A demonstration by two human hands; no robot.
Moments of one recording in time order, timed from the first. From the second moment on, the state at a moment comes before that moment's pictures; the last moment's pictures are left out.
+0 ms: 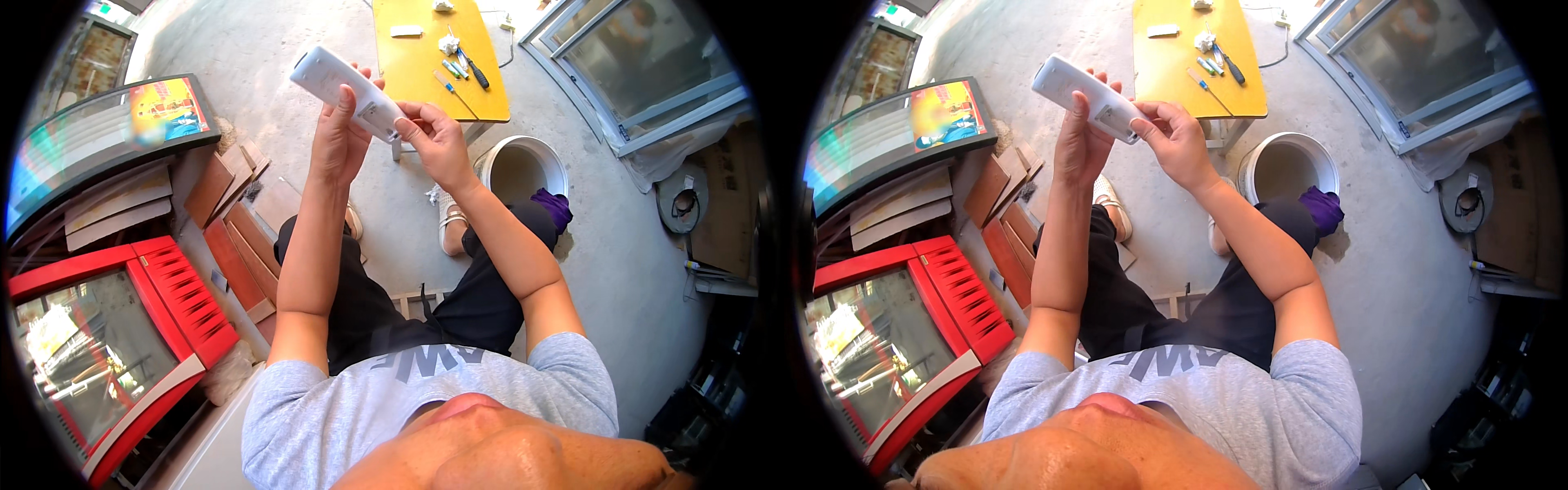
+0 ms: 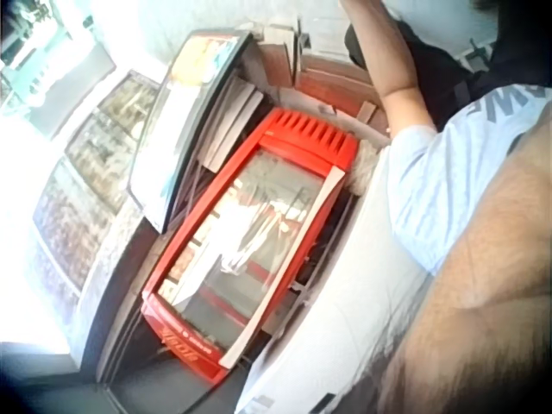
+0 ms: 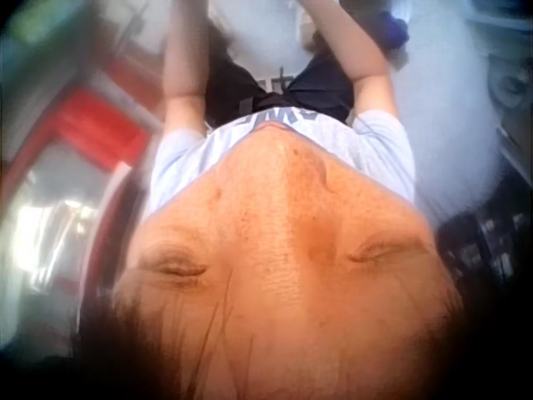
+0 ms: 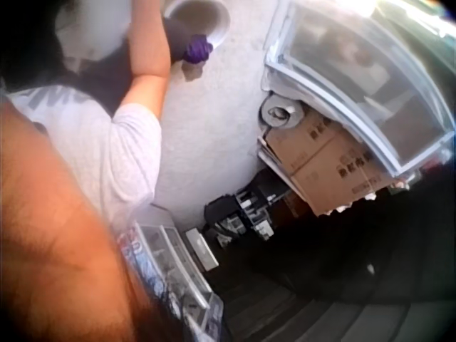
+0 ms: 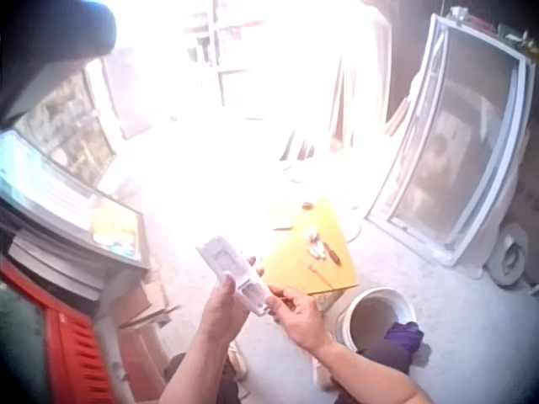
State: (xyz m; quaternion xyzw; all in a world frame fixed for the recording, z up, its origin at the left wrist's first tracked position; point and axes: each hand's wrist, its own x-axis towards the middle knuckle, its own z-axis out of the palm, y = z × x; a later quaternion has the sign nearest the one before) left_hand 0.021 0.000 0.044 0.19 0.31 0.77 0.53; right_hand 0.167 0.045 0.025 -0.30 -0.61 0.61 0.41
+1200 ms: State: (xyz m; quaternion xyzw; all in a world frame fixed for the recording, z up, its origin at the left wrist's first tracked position) left_hand -0.033 0.057 0.012 -0.11 0.24 0.75 0.61; right_hand 0.162 0.194 -0.005 -0.54 -0.81 0.06 0.21
